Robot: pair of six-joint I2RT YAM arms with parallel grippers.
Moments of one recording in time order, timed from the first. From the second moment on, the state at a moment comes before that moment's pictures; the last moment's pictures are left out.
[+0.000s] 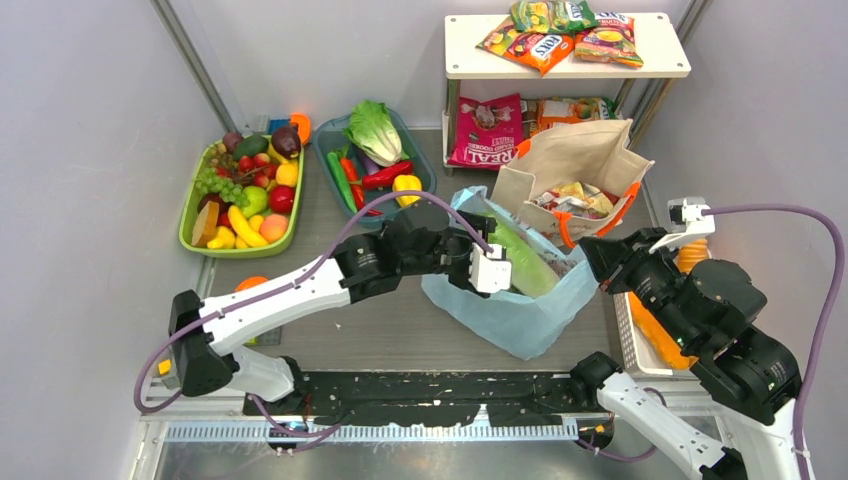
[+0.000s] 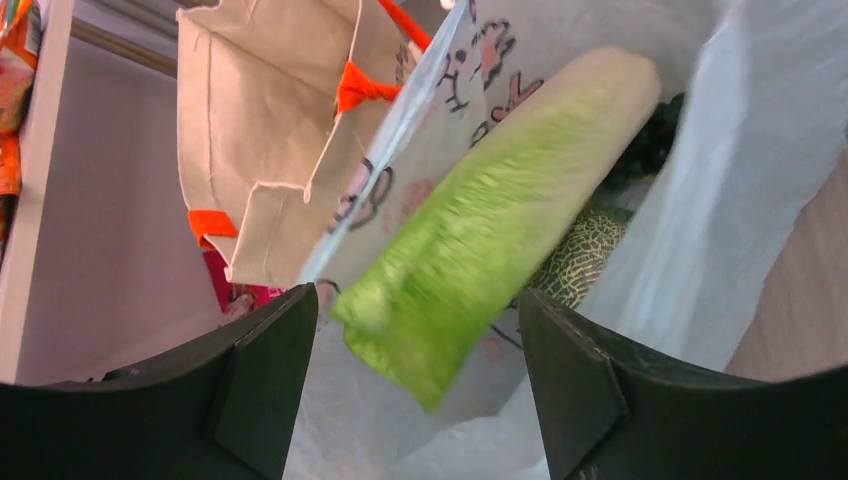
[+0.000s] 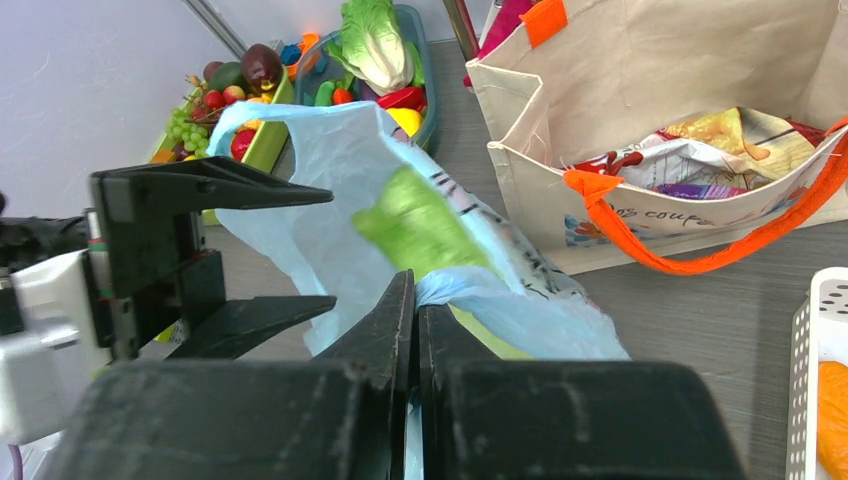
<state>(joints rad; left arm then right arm) -1.09 1.40 1.31 -0.28 0.18 0.87 0.56 0.54 1.28 -0.91 0.20 0.43</state>
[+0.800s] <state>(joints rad) -1.04 1.39 1.70 -0.45 -0.13 0.13 0.56 0.54 1.25 -0.90 0.20 0.44</state>
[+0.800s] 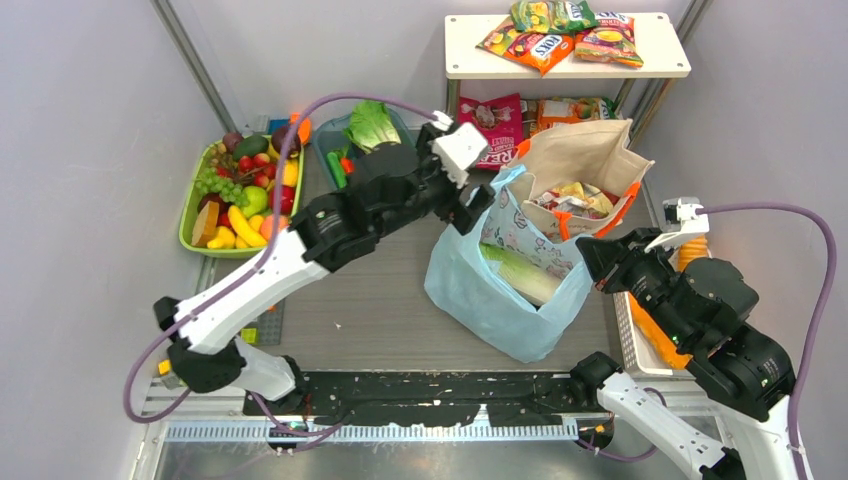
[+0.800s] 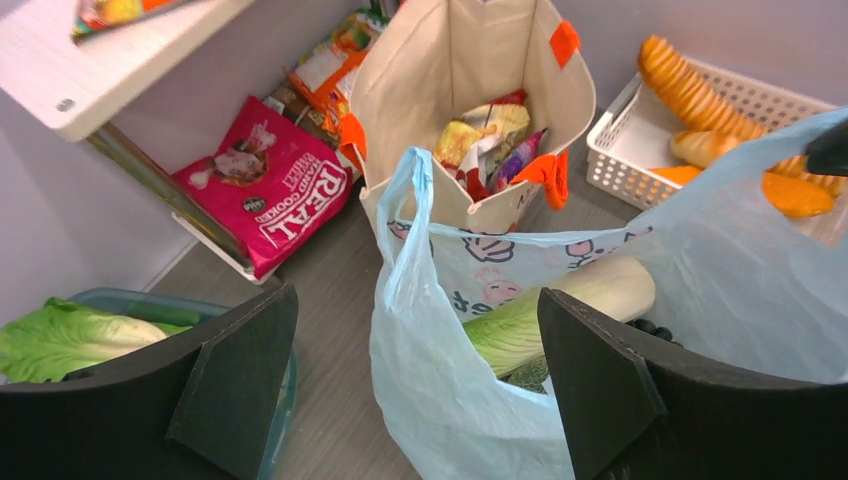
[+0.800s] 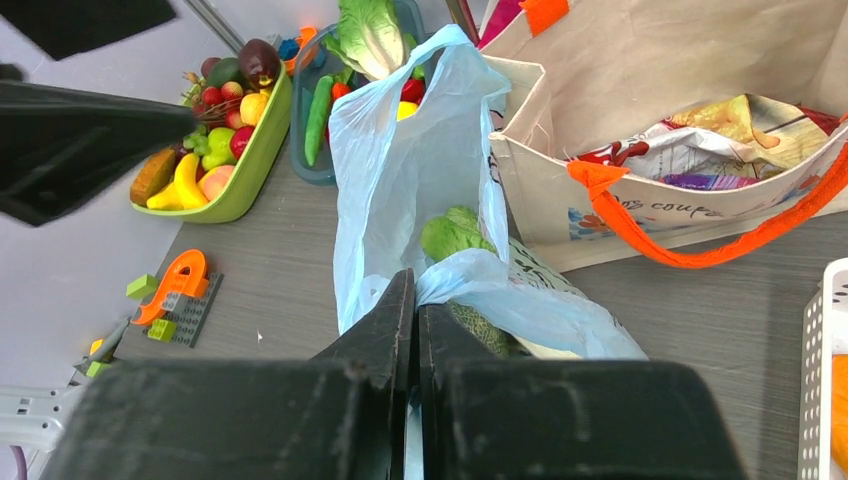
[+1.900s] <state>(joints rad) -0.94 1.90 2.09 -0.58 -0.11 0.21 0.56 0.59 1.32 -0.91 0.20 0.45</state>
